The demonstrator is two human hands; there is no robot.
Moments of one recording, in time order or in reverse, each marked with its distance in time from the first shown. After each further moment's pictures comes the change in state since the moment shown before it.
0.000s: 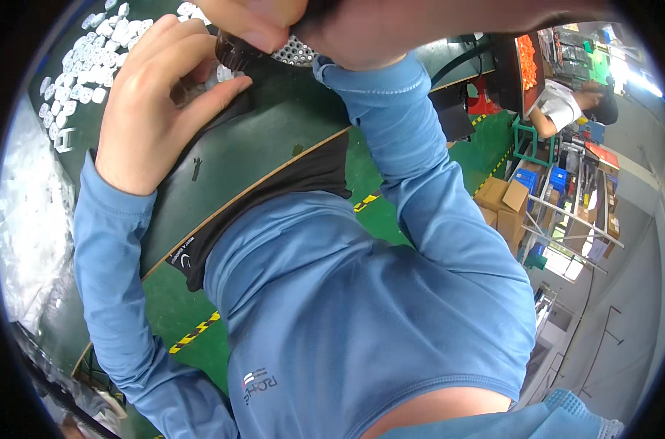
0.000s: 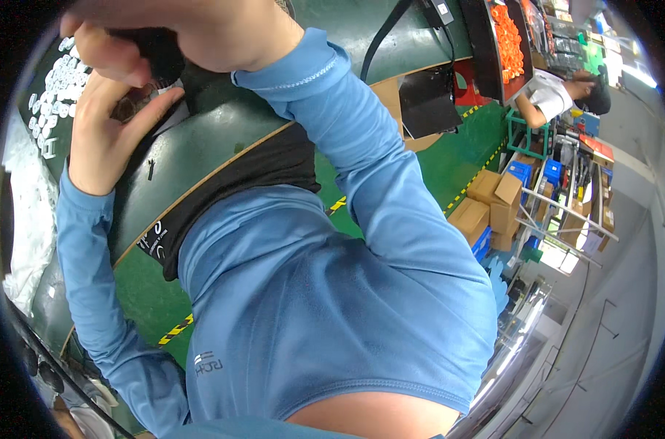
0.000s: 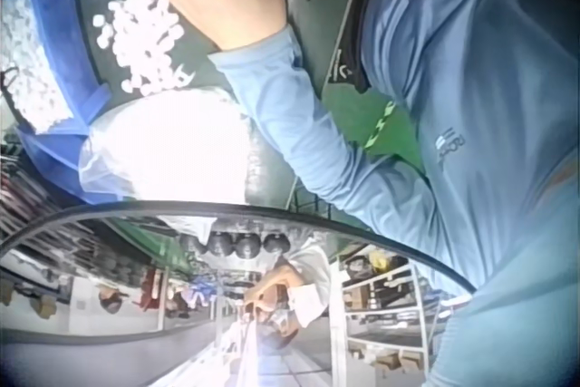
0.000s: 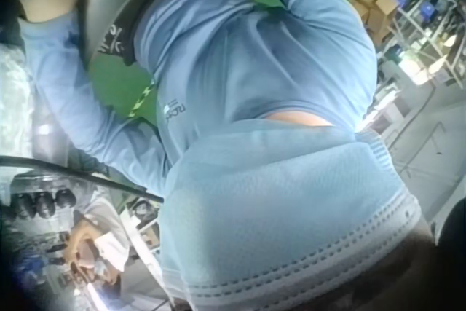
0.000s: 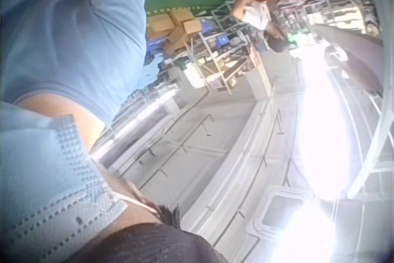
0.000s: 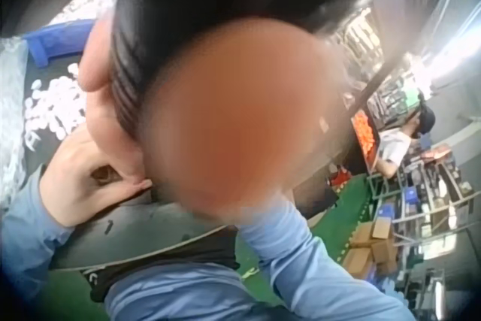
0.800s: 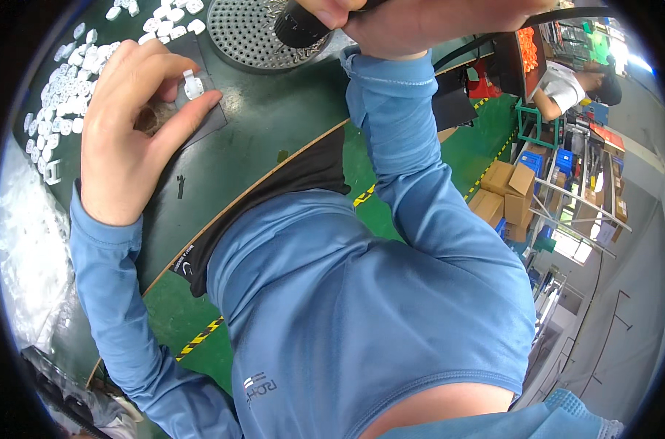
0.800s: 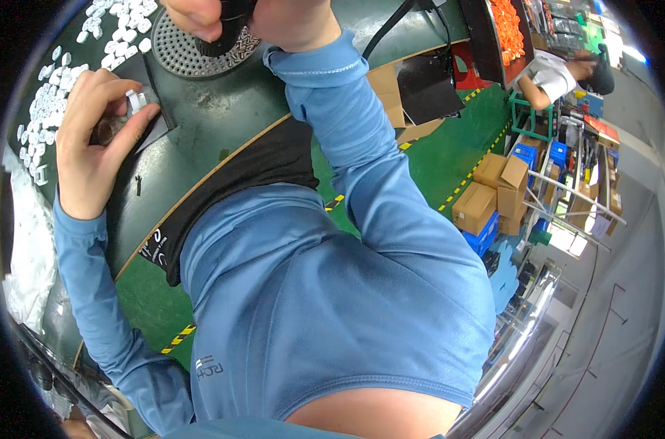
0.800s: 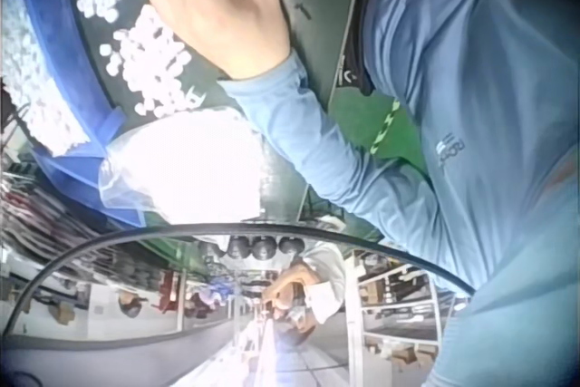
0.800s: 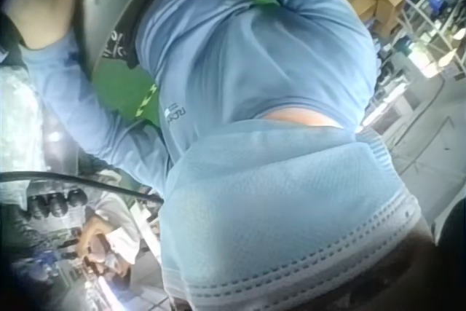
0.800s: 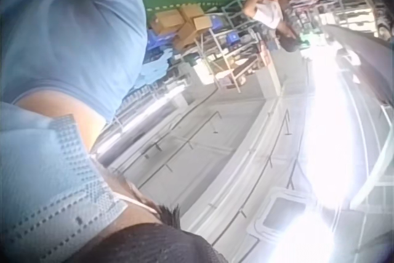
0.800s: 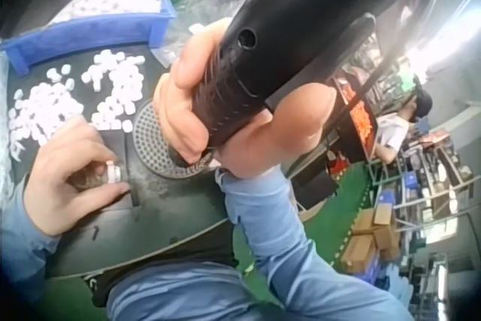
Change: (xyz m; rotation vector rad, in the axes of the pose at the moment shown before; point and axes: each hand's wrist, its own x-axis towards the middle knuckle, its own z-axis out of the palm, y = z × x) left_hand -0.001 0.007 -0.003 0.015 -0.131 -0.139; right_hand -0.036 -0.003 -0.012 -0.398 -0.027 -0.630
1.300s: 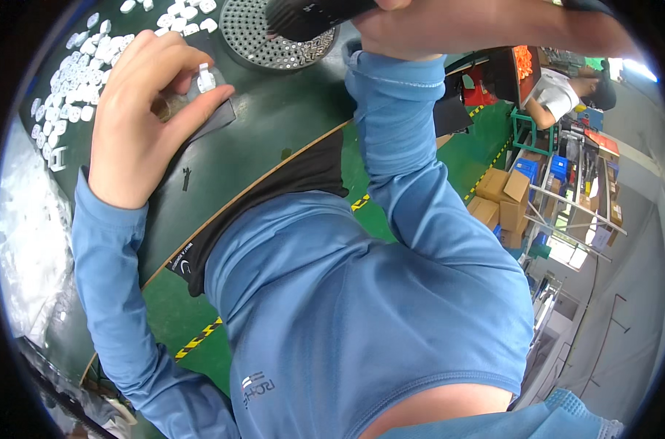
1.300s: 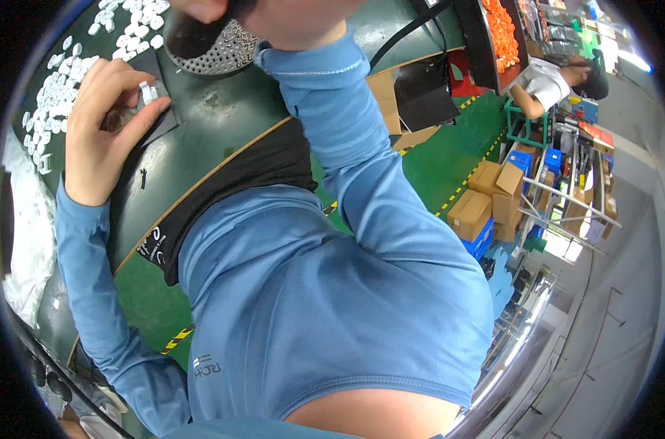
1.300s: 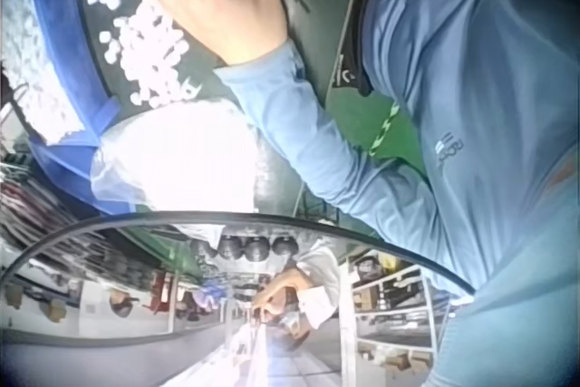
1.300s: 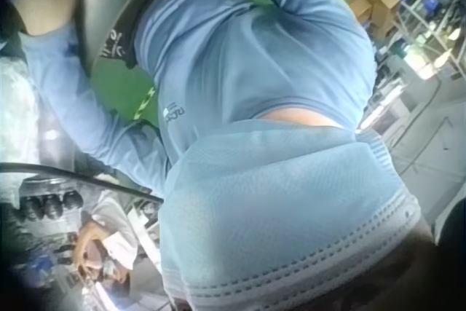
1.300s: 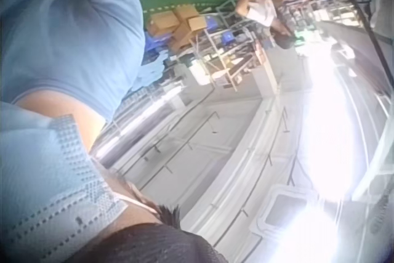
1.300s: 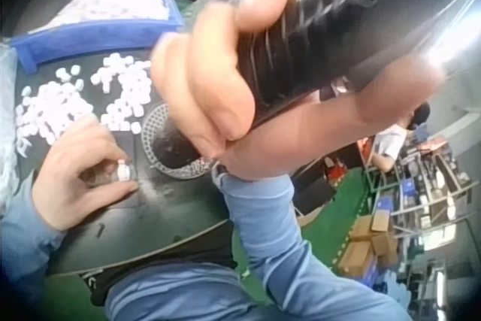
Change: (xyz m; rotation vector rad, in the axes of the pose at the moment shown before) left_hand 0.002 -0.004 0.000 -0.003 0.000 0.015; right_hand 0.036 0.008 0.002 0.305 -0.176 -0.043
